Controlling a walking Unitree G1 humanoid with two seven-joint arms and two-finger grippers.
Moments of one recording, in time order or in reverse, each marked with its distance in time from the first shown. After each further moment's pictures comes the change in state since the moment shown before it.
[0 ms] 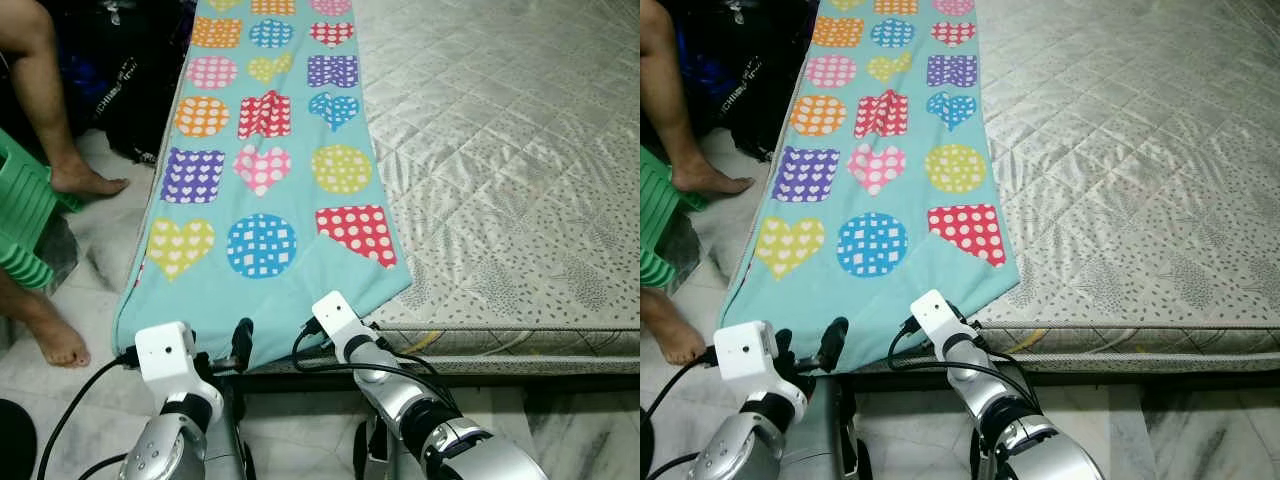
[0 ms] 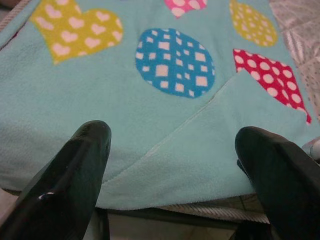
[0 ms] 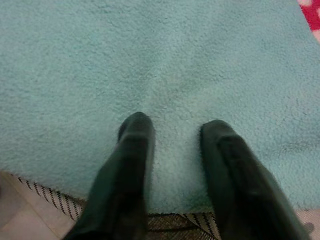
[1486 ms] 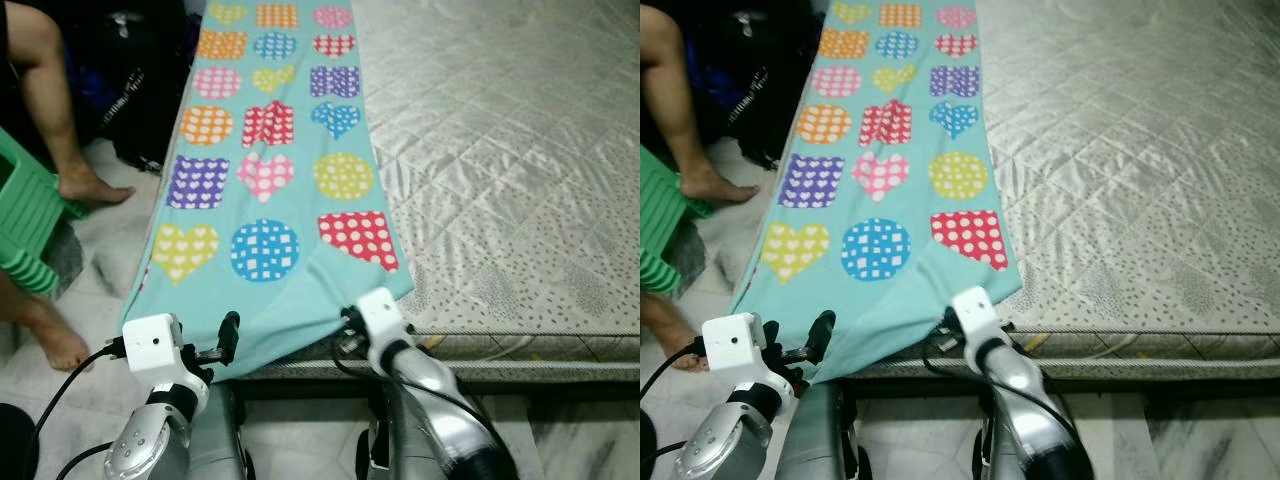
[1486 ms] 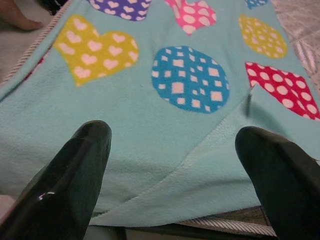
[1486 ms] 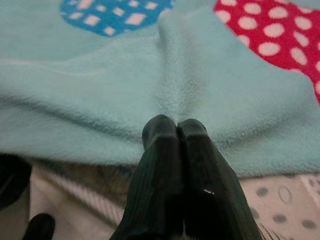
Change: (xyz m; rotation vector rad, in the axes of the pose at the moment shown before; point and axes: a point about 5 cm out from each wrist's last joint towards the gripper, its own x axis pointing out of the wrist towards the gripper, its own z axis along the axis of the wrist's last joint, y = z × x) left arm 0.007 0.021 0.006 0.055 -0.013 0.018; right arm -0.047 -0.035 -0.008 0.254 -0.144 0.105
